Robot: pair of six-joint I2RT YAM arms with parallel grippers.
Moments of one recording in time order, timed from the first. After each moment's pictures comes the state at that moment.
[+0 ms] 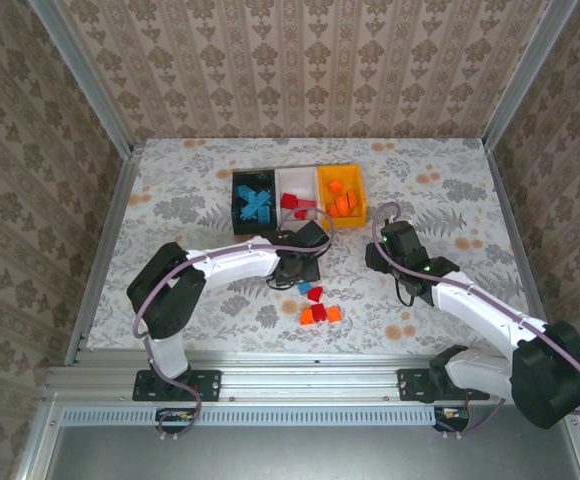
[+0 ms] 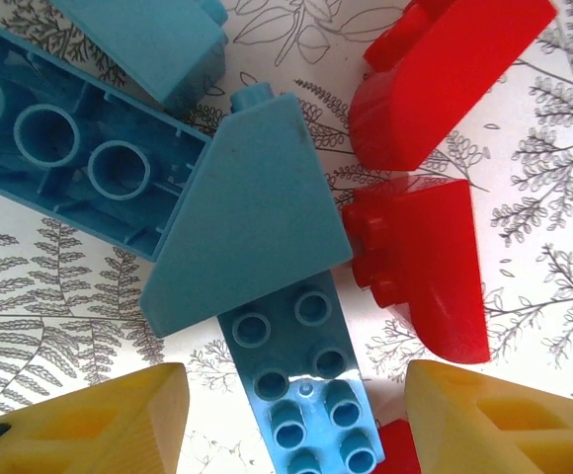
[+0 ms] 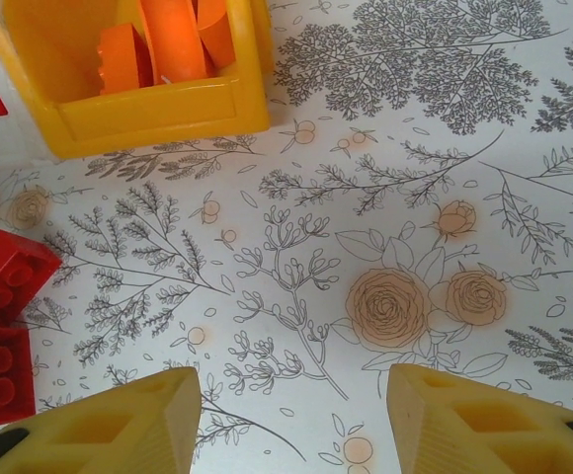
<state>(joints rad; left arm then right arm) -0.96 1.82 1.20 -0.64 -0.12 -0.99 0.44 1.15 0.64 -0.31 0.24 0.46</state>
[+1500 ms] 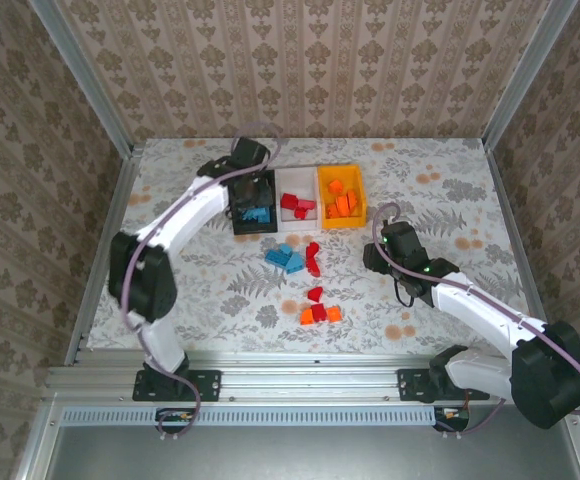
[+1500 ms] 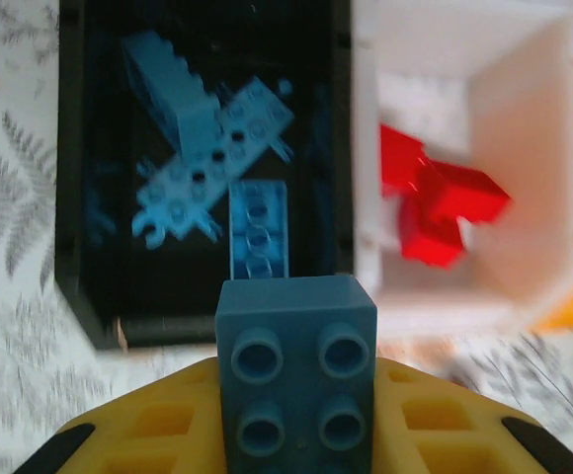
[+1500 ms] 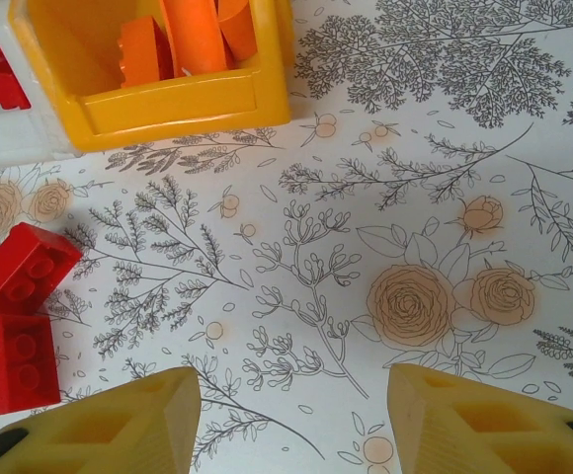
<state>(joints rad) -0.51 1.88 1.65 -0.82 -0.07 -0.52 0.43 1.15 0.63 -0.29 0.20 0.47</state>
